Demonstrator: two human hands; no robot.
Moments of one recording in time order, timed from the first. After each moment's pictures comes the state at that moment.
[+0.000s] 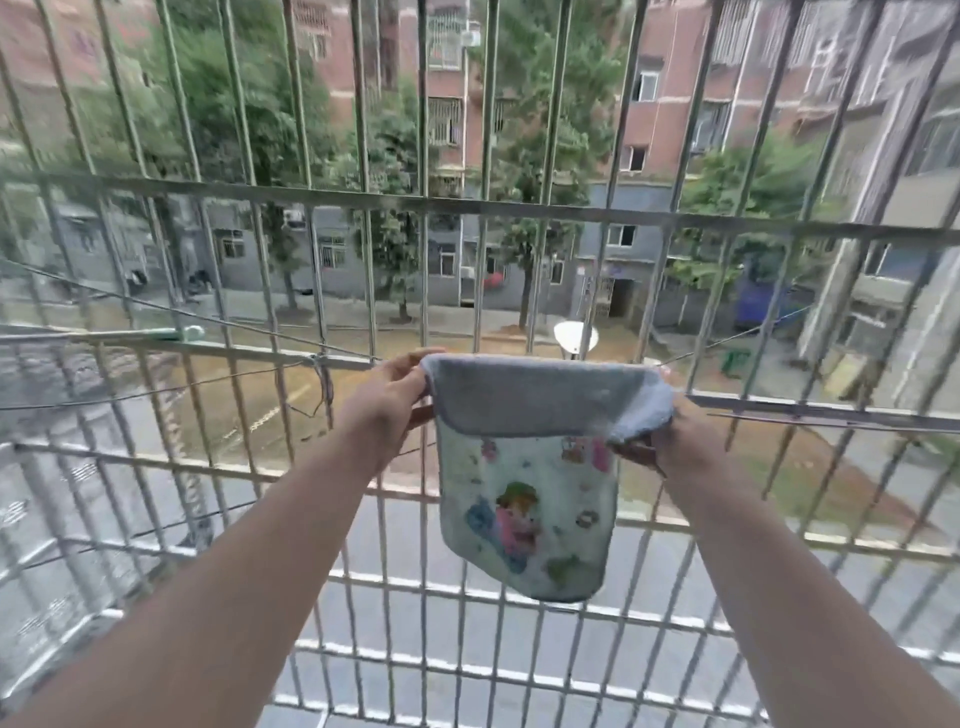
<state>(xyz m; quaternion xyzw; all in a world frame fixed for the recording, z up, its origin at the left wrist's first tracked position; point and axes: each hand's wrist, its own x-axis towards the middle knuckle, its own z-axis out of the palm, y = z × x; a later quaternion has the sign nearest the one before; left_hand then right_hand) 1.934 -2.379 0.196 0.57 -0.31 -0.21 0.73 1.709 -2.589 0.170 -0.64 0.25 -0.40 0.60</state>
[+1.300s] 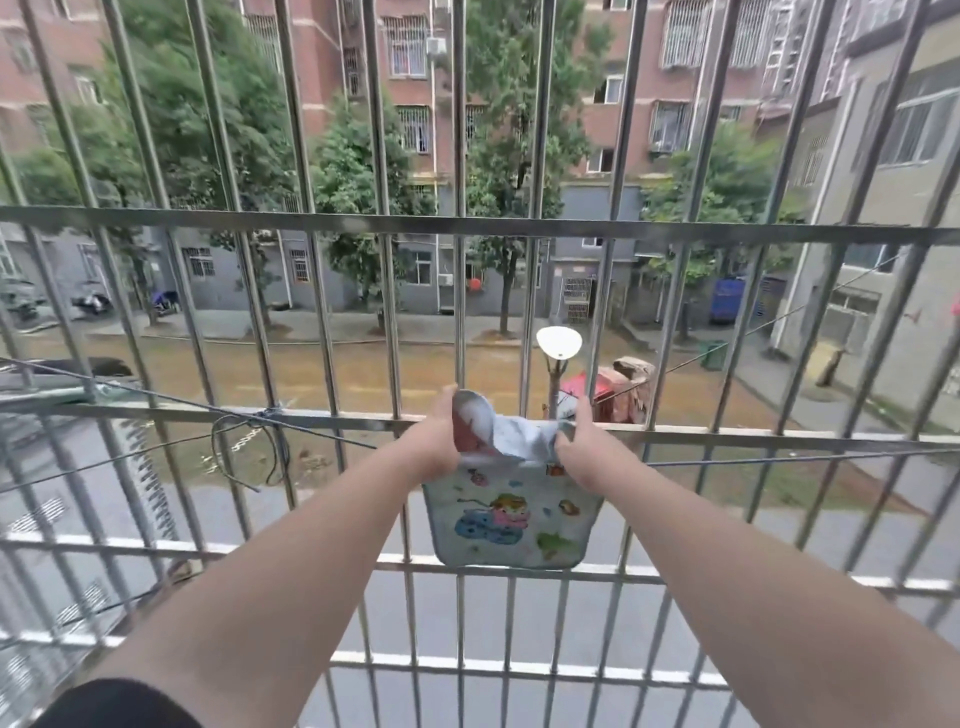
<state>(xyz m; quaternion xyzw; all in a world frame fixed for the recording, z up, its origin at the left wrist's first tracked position) 2.055 -2.557 0.165 0.86 -0.44 -0.10 0.23 1.888 -2.706 0.148 -0.86 0.43 -0.18 0.24</state>
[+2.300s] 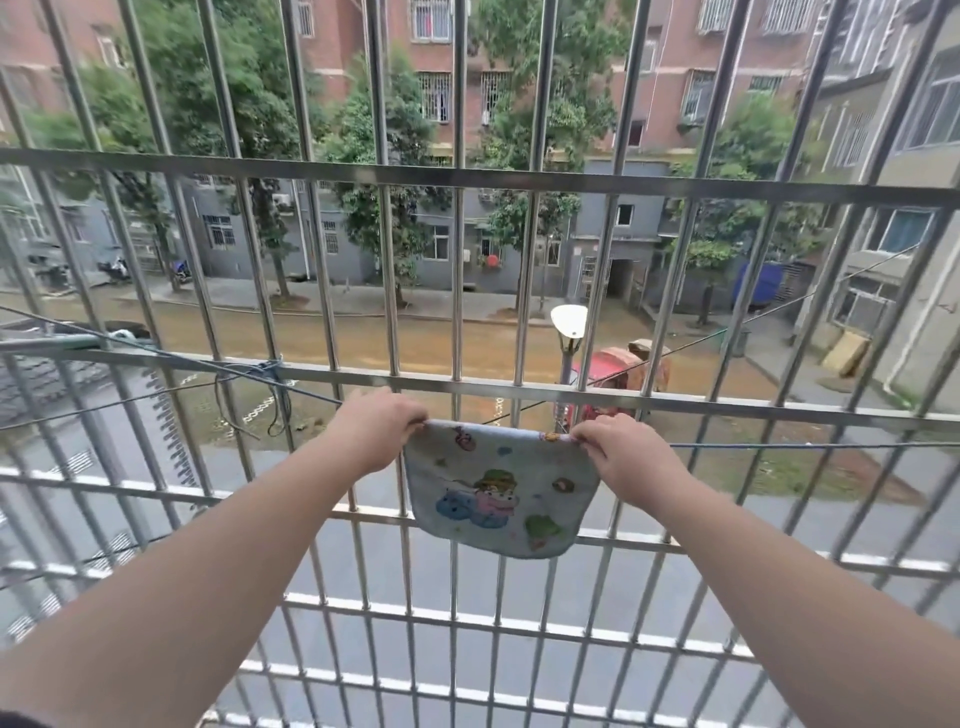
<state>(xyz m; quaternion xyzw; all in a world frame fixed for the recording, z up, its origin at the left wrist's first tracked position) 2.072 -2.503 0.131 0.83 -0.54 0.15 0.03 1.810 -2.722 0.109 -0.96 0.25 -0.16 0.01</state>
